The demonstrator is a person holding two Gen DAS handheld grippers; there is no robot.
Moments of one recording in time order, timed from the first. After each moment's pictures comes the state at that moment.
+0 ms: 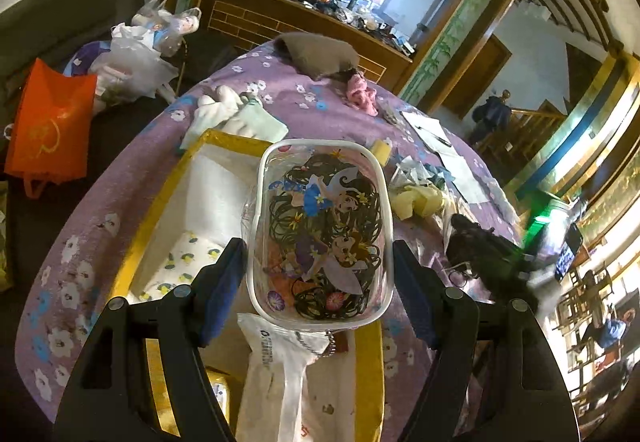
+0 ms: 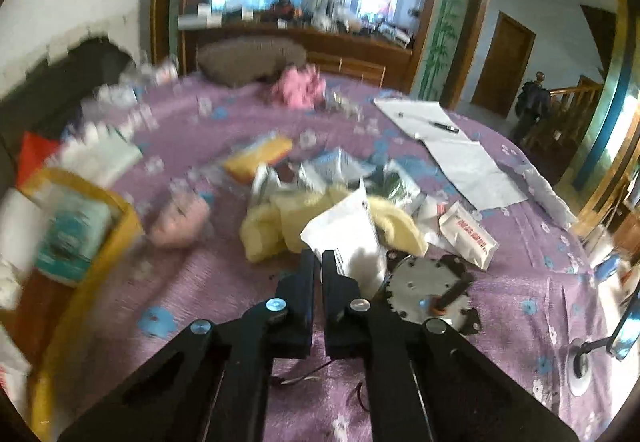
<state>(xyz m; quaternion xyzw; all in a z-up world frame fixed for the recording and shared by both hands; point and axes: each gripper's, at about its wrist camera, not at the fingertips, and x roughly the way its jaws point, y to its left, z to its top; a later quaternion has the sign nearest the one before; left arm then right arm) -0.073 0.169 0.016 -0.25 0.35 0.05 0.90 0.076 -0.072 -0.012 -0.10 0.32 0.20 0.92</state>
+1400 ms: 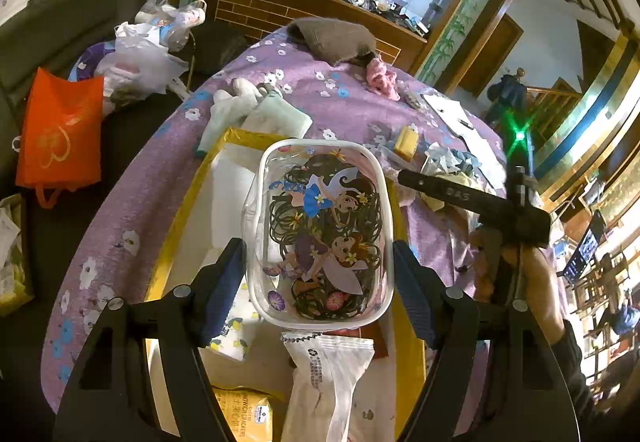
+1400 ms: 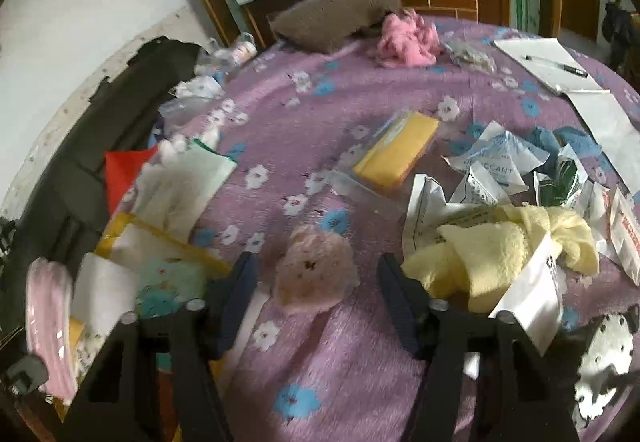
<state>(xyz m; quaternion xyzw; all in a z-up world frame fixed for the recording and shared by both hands) -0.052 0.187 0.006 -0.22 0.39 0.06 0.89 0.152 0.009 -0.045 -0.03 0.46 0.32 0.83</state>
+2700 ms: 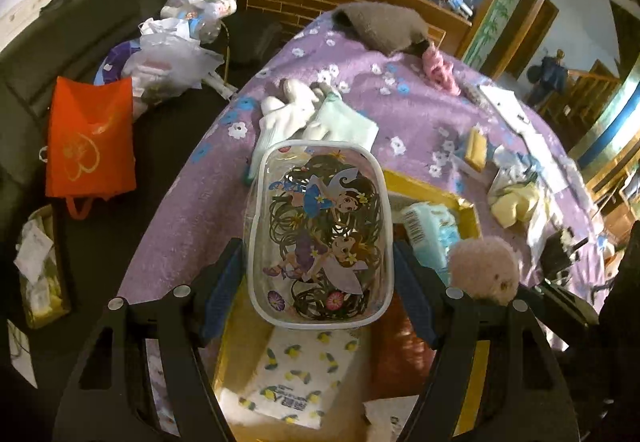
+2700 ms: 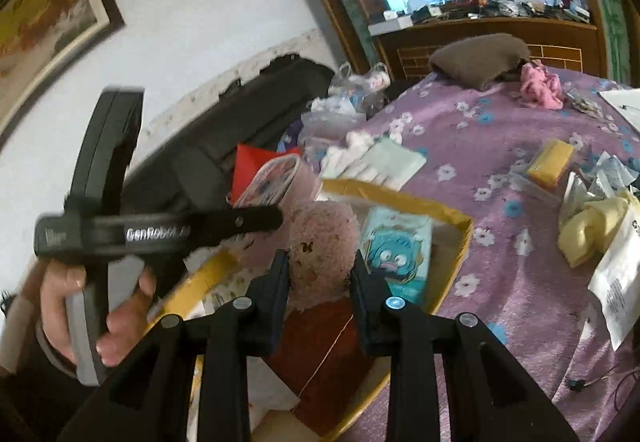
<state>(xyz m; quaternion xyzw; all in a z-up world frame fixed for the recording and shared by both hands) -0.003 0.231 -0.011 -0.17 0.44 0.12 0.87 0.030 0.024 -0.020 0.00 0.36 0.53 0.77</state>
